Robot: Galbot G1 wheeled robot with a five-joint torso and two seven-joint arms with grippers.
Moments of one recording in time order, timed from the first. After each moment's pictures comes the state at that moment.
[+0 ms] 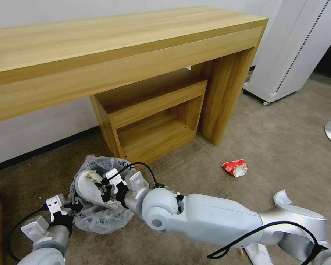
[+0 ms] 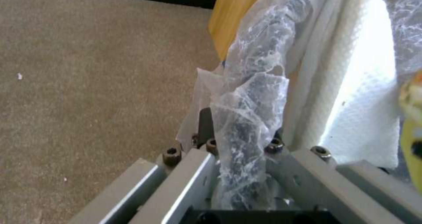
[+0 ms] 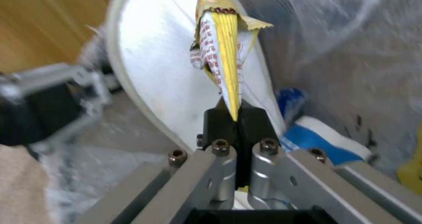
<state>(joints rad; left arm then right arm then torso) 1.66 -1.44 -0.81 -2.20 -0.64 0.42 -0.19 -0.33 1.25 -0.88 1.83 1.16 -0.40 0.58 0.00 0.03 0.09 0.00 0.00</state>
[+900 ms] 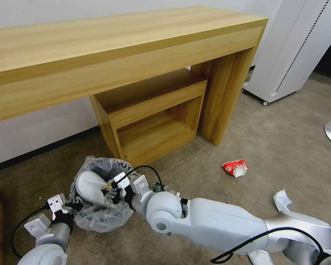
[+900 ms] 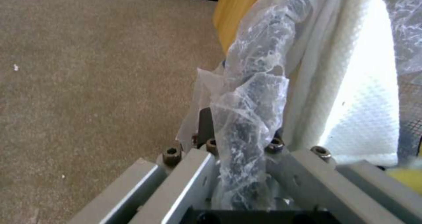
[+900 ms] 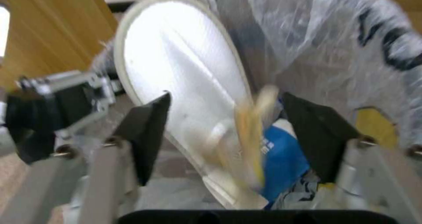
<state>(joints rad) 1.62 -1.42 -0.80 -2.13 -0.65 0.41 -0.19 -0.39 1.19 -0.82 1.88 1.08 -0.39 0.52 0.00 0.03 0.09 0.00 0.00</state>
